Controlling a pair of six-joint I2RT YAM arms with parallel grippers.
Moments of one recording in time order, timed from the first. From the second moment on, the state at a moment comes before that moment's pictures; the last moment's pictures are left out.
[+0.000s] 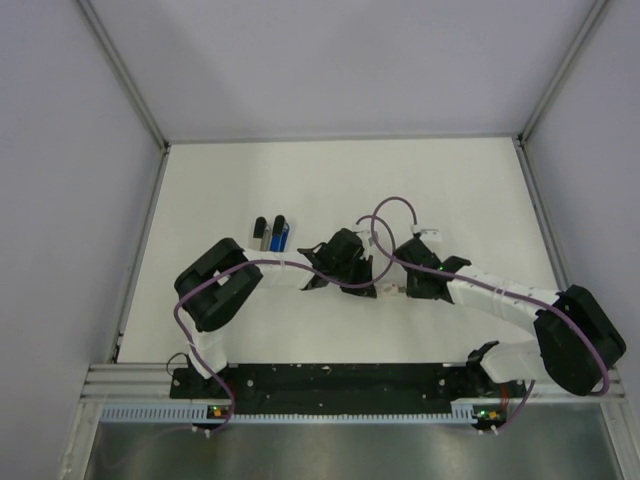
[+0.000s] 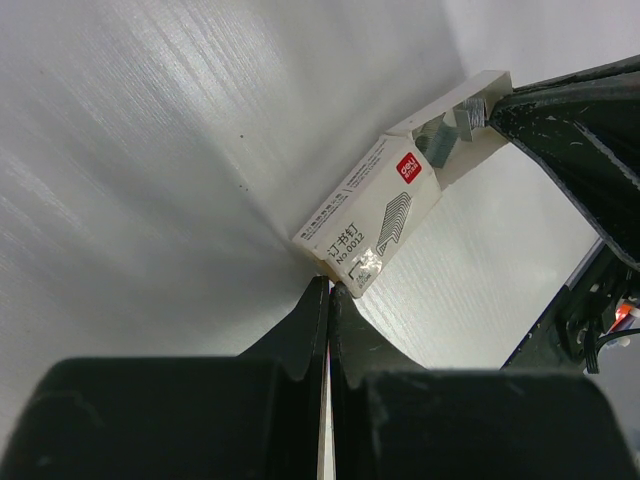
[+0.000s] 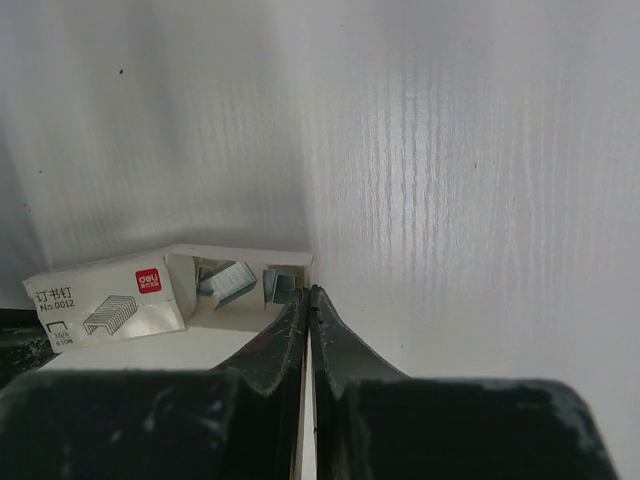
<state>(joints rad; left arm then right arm) -0.89 1.87 1.00 0.08 0.33 -0.61 0.67 1.30 0.64 -0.49 0.40 0.66</state>
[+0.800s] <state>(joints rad) -0.89 1.87 1.01 0.07 0.33 -0.57 0.70 1.22 0.58 -0.48 0.36 0.65</state>
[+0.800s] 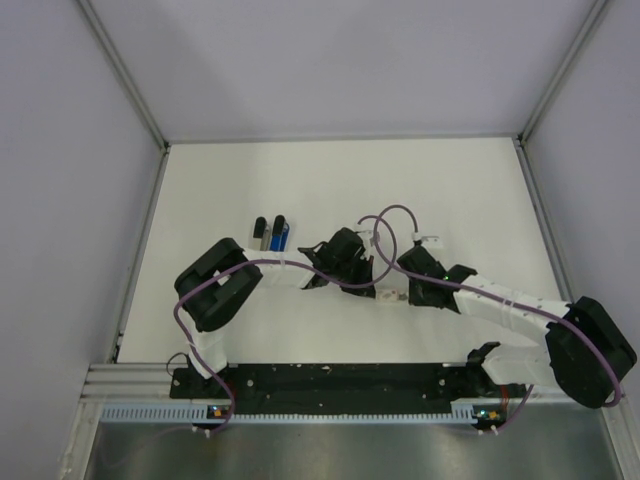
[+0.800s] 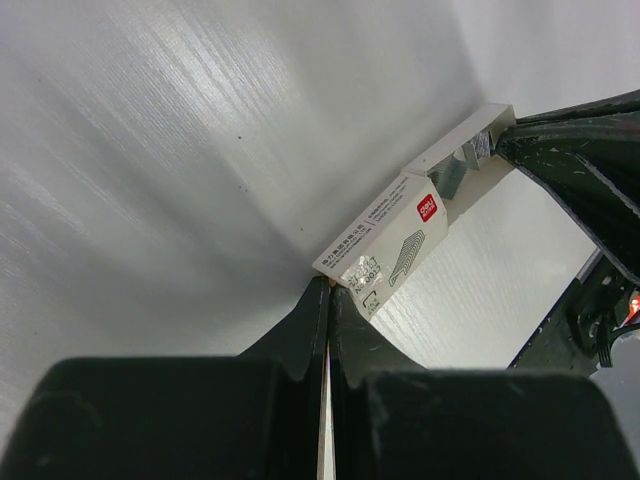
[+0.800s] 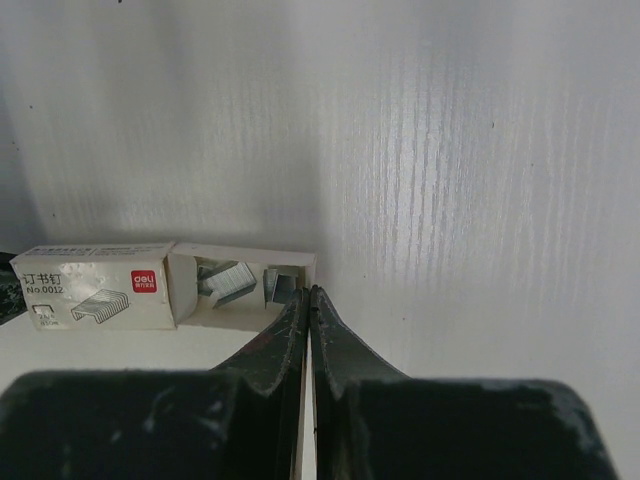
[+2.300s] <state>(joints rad) -0.88 1.89 0.99 0.11 0.45 -0.39 0.74 1.10 0.49 -0.50 0.32 0.66</state>
